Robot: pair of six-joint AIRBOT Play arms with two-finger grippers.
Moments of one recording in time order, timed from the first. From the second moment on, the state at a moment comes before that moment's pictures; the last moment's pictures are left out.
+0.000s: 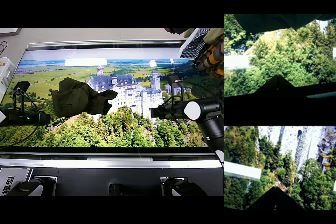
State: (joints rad) left arm -0.04 -0.89 0.95 1.38 -1.21 -1.51; right arm 0.21 -0.99 1.02 -1.51 1.10 1.63
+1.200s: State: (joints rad) left arm -0.04 -0.89 0.95 1.40 -1.16 -1.52; right arm 0.00 -1.26 1.09 -0.88 0.70 1.91
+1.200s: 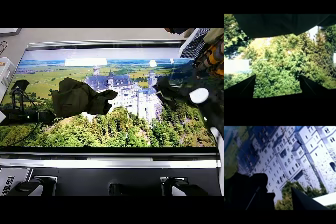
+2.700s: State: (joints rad) left arm 0.21 -0.90 0.95 1.38 -0.87 -1.91; right arm 0.27 -1.92 1.49 -0.29 0.59 1.29
